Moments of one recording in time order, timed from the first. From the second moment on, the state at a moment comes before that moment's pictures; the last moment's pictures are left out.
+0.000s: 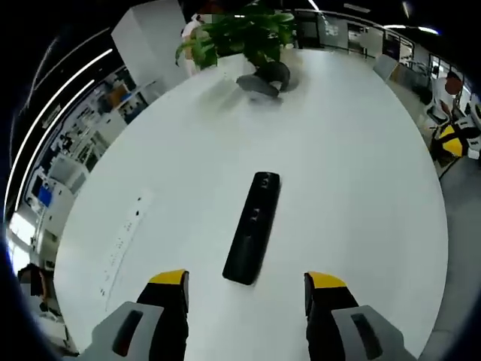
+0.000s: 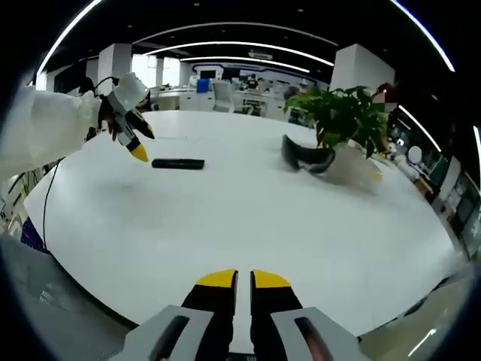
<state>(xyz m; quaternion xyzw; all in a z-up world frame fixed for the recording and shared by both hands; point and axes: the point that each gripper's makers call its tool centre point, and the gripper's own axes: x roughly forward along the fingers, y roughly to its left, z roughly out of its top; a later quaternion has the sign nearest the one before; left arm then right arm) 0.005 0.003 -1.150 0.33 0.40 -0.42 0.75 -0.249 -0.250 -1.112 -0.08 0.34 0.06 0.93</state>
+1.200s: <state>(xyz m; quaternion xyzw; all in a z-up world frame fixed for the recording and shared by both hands) 0.020 -0.014 -1.200 0.35 0.50 -0.46 0.65 -0.255 -0.251 -1.127 -0.09 0.38 0.06 0.92</state>
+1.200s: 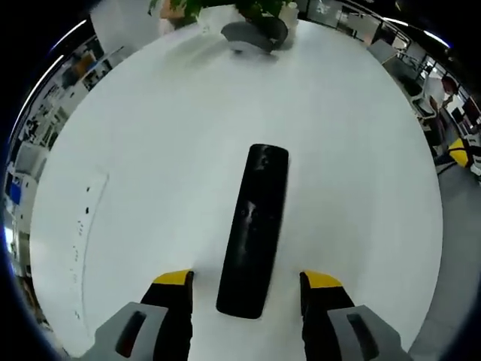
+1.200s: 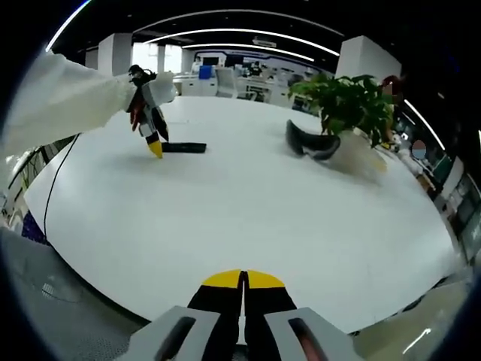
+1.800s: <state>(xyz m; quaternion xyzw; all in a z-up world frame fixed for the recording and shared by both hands) 0.012 -0.008 -1.198 0.41 0.51 -0.47 0.59 -0.256 -0.252 -1.129 -0.09 0.39 0.06 0.92</state>
